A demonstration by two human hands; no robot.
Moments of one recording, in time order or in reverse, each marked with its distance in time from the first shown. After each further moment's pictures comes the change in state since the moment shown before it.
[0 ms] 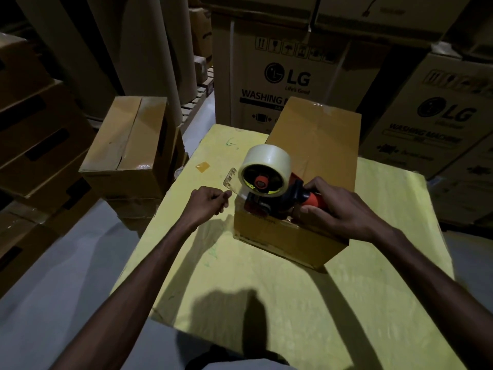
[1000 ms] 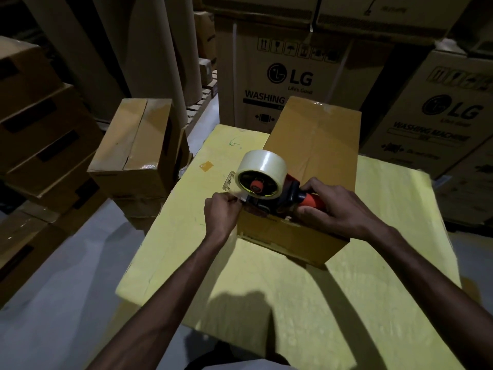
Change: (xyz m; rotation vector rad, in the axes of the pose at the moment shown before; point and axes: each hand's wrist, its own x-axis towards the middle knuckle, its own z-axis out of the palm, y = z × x) left_hand -0.030 0.034 0.054 0.140 0.337 -0.084; right_hand -0.003 -0.003 0.005 -0.019 0.046 0.000
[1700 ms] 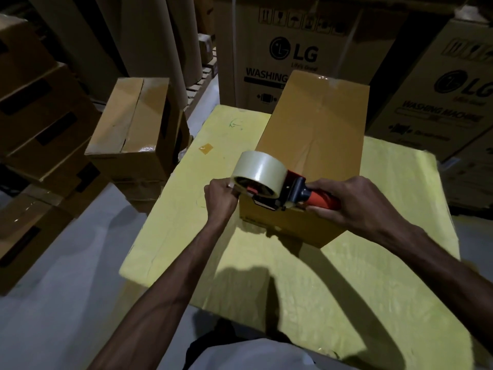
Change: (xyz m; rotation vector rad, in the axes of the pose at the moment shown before) left_hand -0.005 0.001 0.014 -0.204 0.024 -0.064; right_hand -0.034 -0.014 -0.014 -0.135 0.106 -0.137
